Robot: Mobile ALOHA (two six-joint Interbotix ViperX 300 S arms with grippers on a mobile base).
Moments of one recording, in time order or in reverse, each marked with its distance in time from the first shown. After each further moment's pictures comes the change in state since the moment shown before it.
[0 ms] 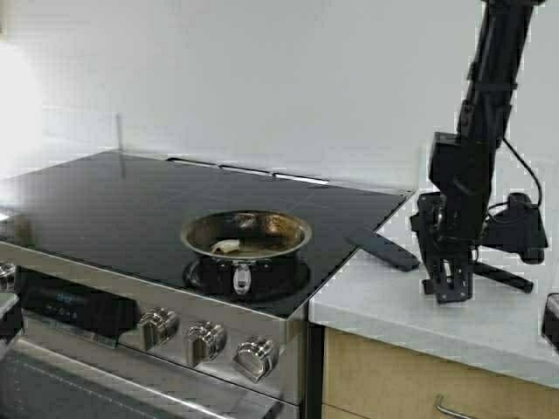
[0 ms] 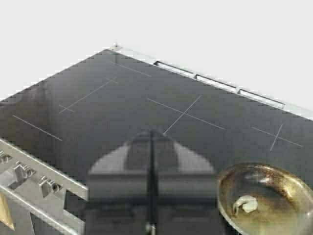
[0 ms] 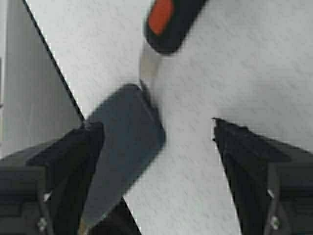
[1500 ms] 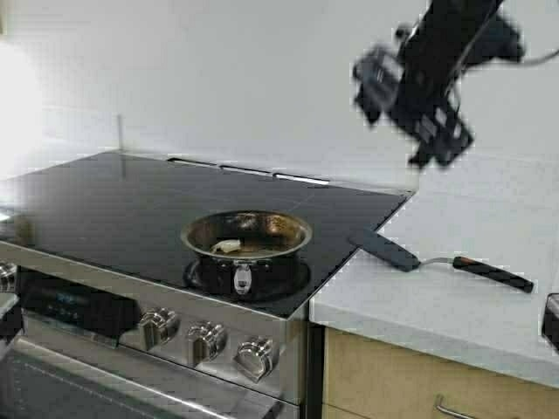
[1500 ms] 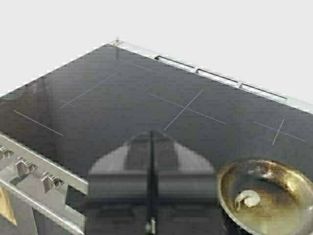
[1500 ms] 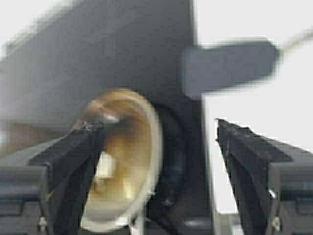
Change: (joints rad) left arm 0.000 0.020 0.000 0.000 -0.006 0.006; right arm 0.379 -0.692 0.298 0.703 0.127 -1.074
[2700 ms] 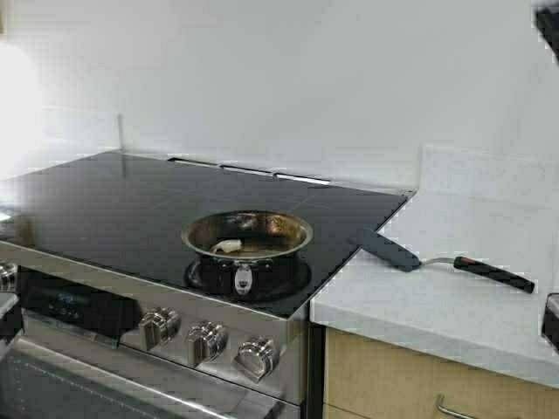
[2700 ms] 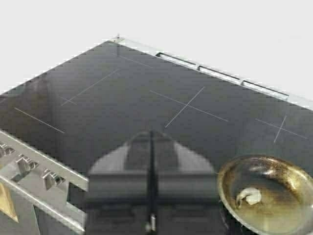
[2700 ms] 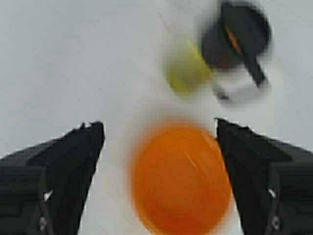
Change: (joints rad) left arm 0.002 0.009 0.000 0.000 0.002 0.003; right arm -0.819 0.003 -0.709 -1.543 1.155 -0.126
